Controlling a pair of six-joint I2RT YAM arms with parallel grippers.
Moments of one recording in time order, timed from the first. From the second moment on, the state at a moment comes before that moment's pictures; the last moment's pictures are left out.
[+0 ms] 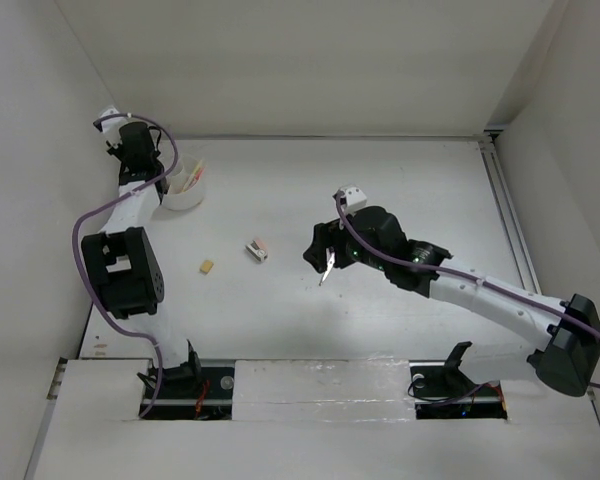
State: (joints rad) left arm 0.17 1.76 1.37 0.11 -0.45 -0.39; right arm 0.88 1.25 1.00 -0.21 0.08 0.43
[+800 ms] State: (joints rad) left arm 0.21 1.85 1.32 0.22 -0.39 -0.39; right arm 0.90 1.27 0.98 -0.17 0.05 0.43
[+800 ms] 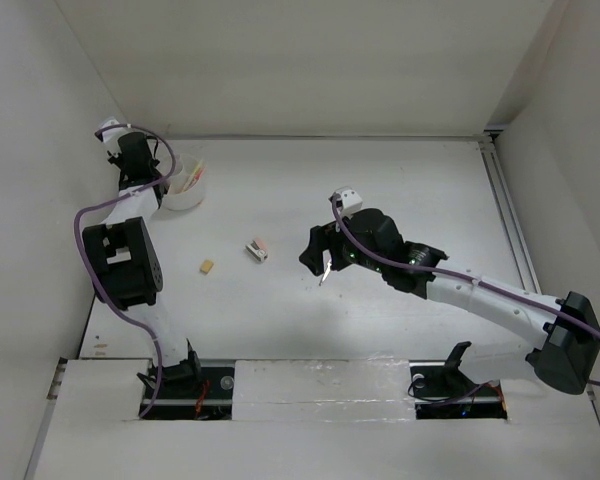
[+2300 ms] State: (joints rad) left arm 0.17 1.50 1.63 -0.38 -0.55 -0.71; right arm 0.91 1.50 1.13 -0.21 0.12 0.37
